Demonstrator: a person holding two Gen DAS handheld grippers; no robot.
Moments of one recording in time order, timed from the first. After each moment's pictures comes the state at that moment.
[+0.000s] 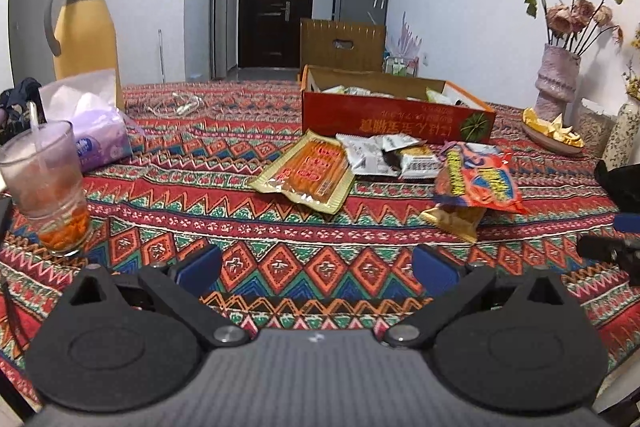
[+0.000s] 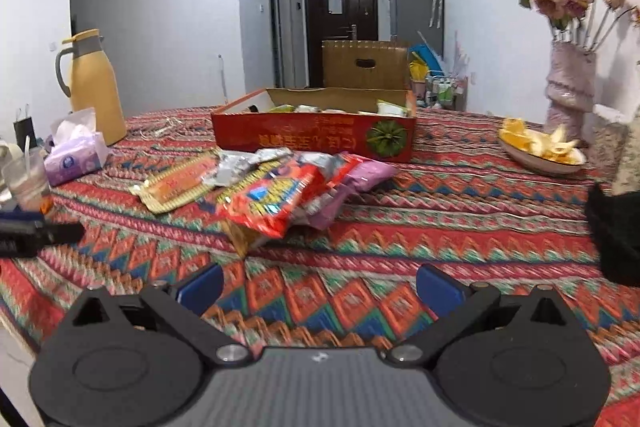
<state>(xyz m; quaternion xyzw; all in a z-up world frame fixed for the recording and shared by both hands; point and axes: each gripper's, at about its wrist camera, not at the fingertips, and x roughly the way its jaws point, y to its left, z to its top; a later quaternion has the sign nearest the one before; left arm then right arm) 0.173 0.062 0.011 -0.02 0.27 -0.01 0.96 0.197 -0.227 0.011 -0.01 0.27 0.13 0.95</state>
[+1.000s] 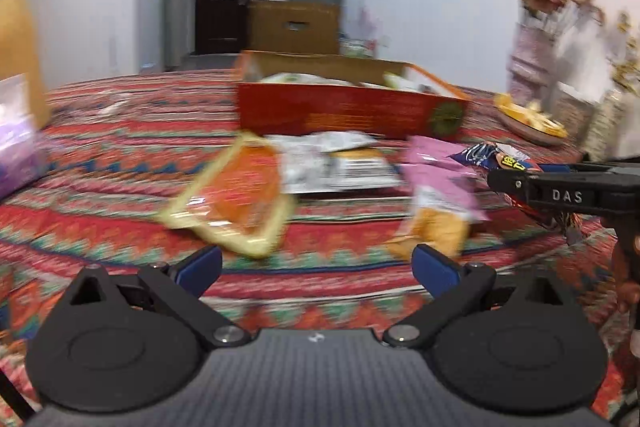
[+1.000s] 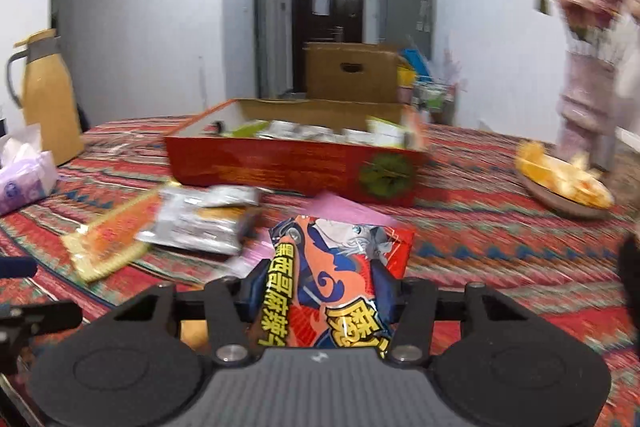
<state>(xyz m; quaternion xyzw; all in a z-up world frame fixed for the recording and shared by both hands) 0.253 0.020 0.000 -0.01 0.30 -0.09 0.95 0.302 -0.221 0.005 -0.02 0.27 0.09 0.96</state>
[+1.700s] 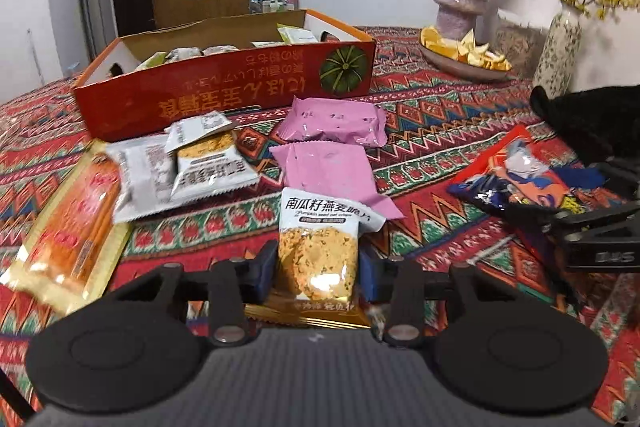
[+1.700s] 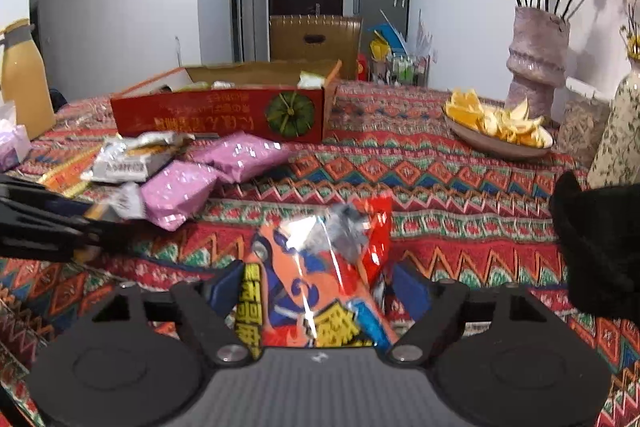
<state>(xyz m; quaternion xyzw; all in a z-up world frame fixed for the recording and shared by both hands) 0.302 -0.067 -0.018 0.05 0.35 -0.17 0.92 0.277 -0.303 -0.027 -0.02 0.31 0.07 0.95</state>
